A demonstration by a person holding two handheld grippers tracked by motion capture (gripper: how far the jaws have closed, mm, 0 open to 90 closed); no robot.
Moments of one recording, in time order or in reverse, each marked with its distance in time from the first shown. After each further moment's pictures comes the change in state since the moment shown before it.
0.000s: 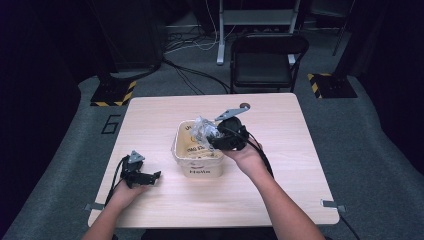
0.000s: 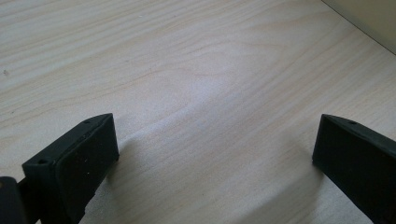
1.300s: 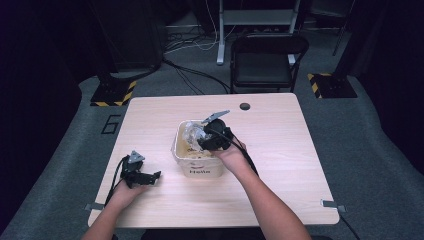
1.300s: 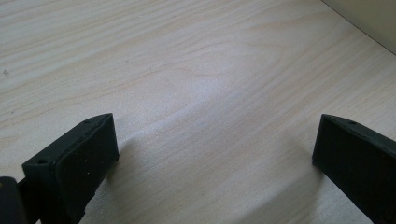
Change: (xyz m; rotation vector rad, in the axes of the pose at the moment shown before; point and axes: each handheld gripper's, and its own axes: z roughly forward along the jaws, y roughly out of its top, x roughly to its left) left arm 0.000 0.000 0.000 0.000 0.000 -0.001; right arm 0.001 -0.002 0.066 0.075 0.005 0.014
